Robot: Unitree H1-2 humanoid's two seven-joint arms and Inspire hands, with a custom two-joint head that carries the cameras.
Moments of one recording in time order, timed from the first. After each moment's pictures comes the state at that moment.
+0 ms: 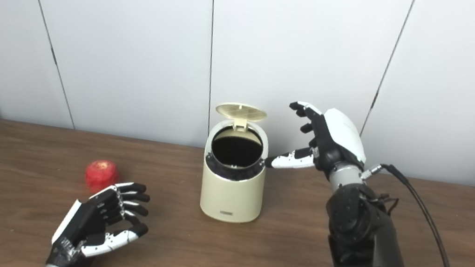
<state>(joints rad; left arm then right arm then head) -0.06 0.10 0.05 0.04 -0.11 -0.25 -0.16 -0.58 -0.20 0.11 -0.13 -0.68 0.41 0.23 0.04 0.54</state>
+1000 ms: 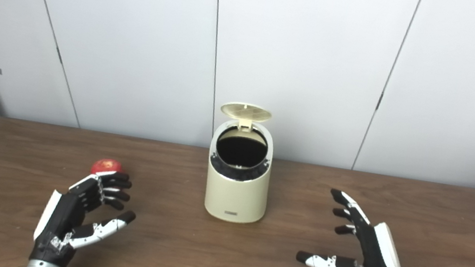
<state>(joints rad) -0.04 0.09 0.12 -0.10 0.13 -0.27 0.03 -0.11 -0.23 -0.01 -0.13 -0.36 0.02 0.02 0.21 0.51</state>
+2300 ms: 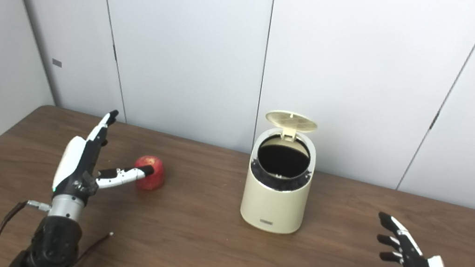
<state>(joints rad) -0.22 0.21 0.13 -0.04 0.47 0.16 0.15 -0.09 -0.25 -0.01 -0.26 -0.34 0.15 0.08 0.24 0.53</state>
